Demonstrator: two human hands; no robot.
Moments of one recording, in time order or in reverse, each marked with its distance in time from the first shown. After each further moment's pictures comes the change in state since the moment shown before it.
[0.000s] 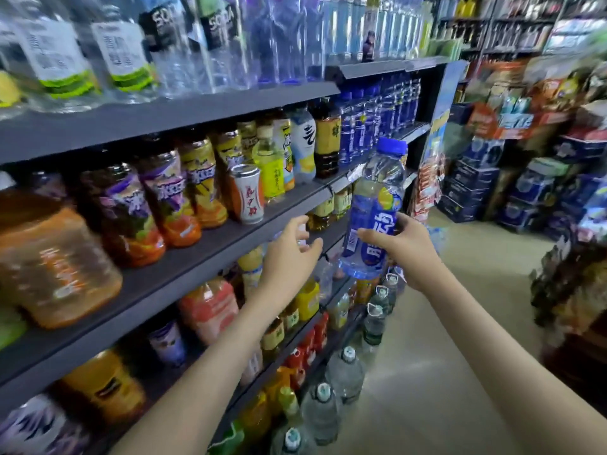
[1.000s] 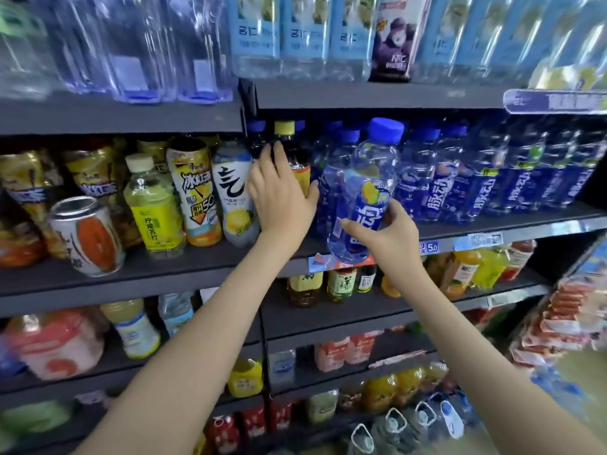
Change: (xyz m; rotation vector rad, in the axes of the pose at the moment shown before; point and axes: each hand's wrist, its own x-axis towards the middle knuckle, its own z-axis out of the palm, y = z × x) left_hand 0.389 0.057 0.188 0.795 0.958 -0.156; right_hand 0.445 0.034 -0.088 -0.058 -0.453 -0.396
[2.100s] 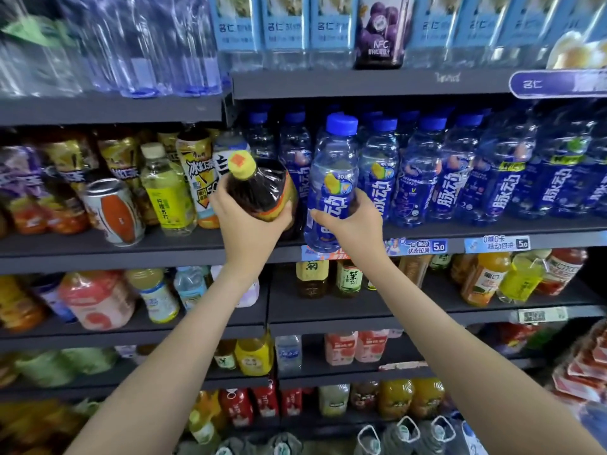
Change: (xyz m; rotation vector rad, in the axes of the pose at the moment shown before) left_hand -0.063 -0.007 -0.025 -0.419 0.218 -0.277; right_hand 0.024 0.026 0.023 0.110 -0.182 0.006
